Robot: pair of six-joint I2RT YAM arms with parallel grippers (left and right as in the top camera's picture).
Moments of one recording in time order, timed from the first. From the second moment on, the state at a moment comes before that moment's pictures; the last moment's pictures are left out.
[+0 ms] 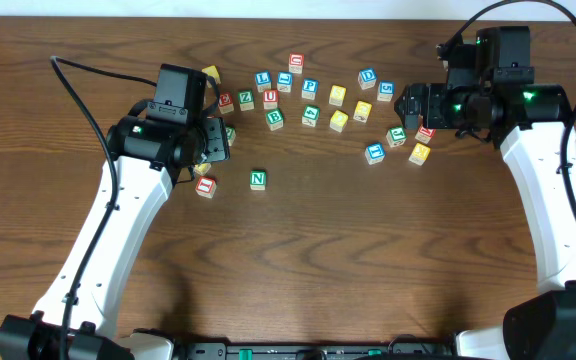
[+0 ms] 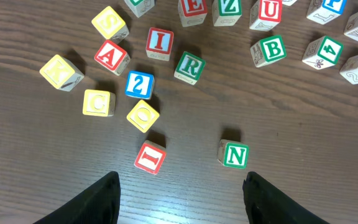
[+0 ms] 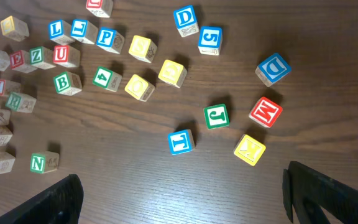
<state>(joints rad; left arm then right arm) -0.23 1.49 1.33 -0.92 -0.06 -0.35 0.06 1.62 1.54 -0.92 -0.24 0.08</state>
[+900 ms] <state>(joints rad) -0.23 1.51 1.33 -0.89 -0.11 -0.29 0.06 1.62 1.54 -0.92 -0.24 0.08</state>
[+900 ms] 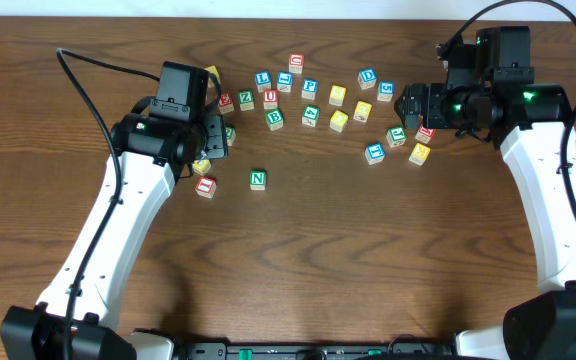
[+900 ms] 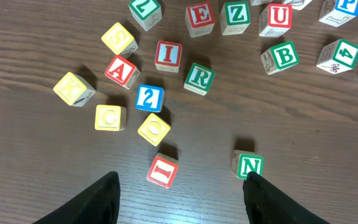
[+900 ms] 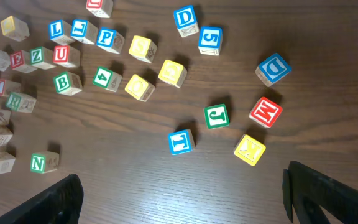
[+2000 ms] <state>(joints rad) -0.23 1.54 1.33 -0.88 -0.11 -0.32 0.06 1.62 1.54 -0.92 -0.24 0.08</state>
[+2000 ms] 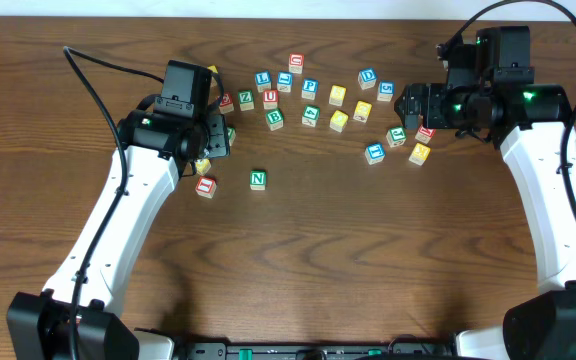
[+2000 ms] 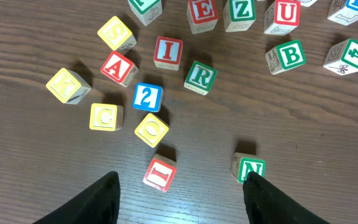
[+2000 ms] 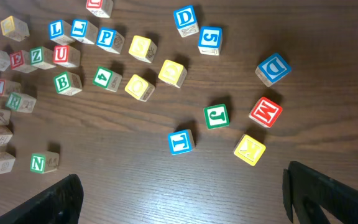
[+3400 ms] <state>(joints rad) -0.23 1.54 1.33 -0.89 -0.11 -0.33 0.08 1.62 1.54 -0.92 -0.27 0.12</state>
